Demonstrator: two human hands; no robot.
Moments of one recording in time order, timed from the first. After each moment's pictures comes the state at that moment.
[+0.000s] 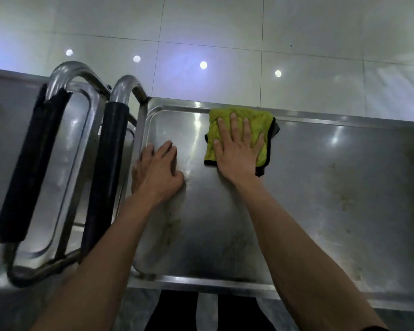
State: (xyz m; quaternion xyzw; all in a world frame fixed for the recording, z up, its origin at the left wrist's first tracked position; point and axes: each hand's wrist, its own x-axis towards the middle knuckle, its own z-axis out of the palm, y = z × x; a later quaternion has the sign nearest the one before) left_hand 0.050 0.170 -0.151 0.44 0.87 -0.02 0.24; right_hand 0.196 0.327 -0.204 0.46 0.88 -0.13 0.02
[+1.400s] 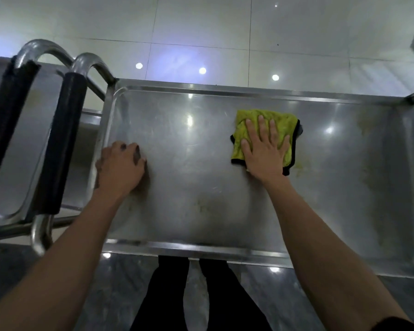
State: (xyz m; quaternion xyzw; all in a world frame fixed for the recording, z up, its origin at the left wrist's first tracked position) left_hand 0.115 0.132 -0.149 0.36 0.92 -0.03 0.14; right_hand 0.385 0.366 -0.198 0.48 0.86 -0.15 0.02
